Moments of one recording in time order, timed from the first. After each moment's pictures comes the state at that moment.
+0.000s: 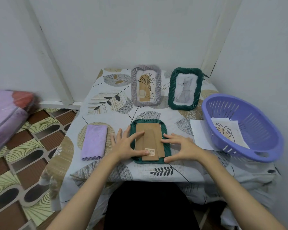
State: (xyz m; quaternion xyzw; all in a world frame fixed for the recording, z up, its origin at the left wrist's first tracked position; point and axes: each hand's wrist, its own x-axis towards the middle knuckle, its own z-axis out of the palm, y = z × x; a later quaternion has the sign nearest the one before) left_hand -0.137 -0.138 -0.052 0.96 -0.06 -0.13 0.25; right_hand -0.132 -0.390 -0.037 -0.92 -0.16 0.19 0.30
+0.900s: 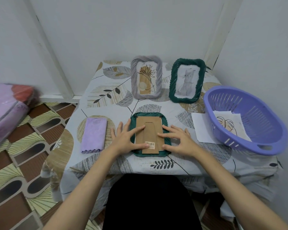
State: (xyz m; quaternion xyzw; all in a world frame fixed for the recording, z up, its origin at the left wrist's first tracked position) left_hand -0.138 -0.138 -0.053 0.96 -0.07 -0.12 0.24; right_hand -0.140 -0.379 -0.044 -0.92 -0.17 0.11 0.33
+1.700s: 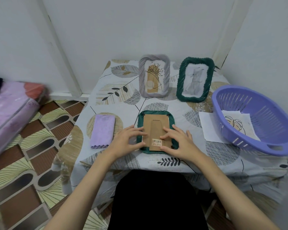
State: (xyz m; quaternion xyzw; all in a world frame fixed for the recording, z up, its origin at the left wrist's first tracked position) left_hand -0.162 -0.111 -0.051 0.92 -0.15 -0.04 0.36; right_hand -0.159 -0.354 -0.053 -0.93 -0.18 0.05 0.31
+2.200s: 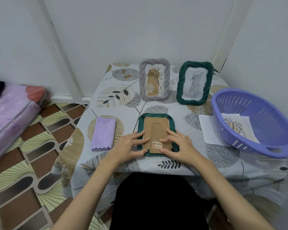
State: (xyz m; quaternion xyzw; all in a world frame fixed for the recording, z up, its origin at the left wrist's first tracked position) left_hand -0.166 -0.115 -0.060 0.94 -0.19 -0.03 0.29; right_hand -0.159 -0.353 -0.053 -0.93 -0.16 0.07 0.31
